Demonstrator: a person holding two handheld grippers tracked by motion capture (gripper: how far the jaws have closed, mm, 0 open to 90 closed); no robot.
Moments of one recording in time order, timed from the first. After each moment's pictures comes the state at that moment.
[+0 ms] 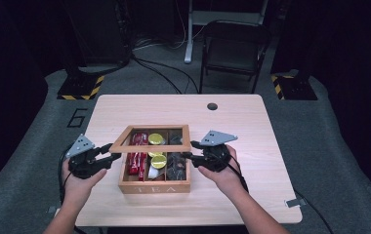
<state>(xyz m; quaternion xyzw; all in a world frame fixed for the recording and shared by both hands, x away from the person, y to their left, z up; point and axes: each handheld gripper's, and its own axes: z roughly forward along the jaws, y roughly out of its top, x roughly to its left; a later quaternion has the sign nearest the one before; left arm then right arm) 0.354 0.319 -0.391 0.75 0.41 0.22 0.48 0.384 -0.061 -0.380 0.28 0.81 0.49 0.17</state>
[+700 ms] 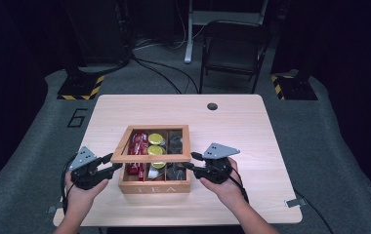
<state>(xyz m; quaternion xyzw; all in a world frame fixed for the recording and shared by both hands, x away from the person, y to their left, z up) 0.339 0.318 -0.417 0.75 0.41 0.22 0.48 0.364 -0.067 -0.406 0.28 0.81 0.50 0.16</state>
